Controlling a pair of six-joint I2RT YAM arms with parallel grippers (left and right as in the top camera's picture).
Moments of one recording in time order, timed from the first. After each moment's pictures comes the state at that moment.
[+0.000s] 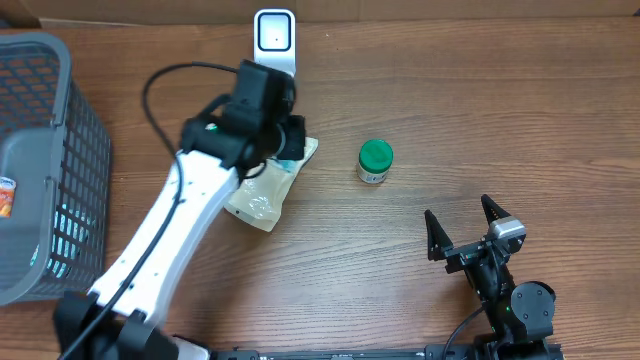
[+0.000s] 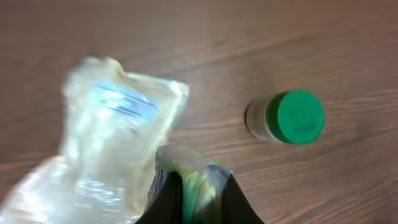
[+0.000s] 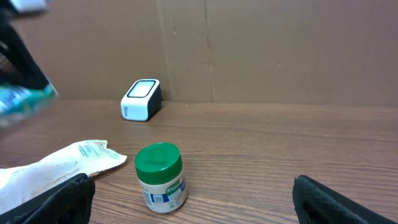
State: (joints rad) left arm -0.41 1.61 1.43 -0.84 0.09 -0.35; right arm 0.14 0.01 0.02 -0.02 -0.15 0.10
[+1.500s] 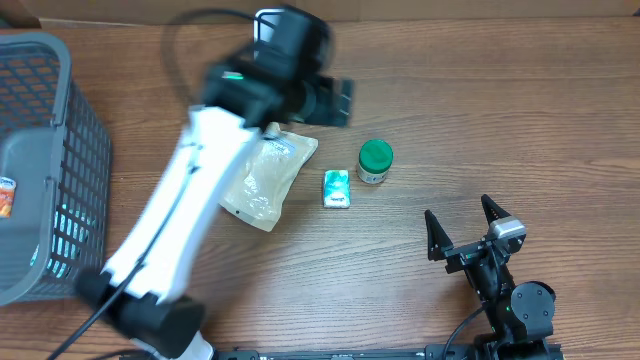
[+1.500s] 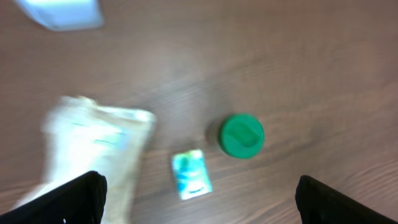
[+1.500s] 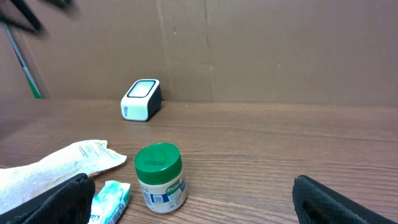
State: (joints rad) left arm -0.45 1.78 1.99 -1.17 0.07 -0.32; right arm 0.14 0.01 0.02 -0.02 -0.15 0.10
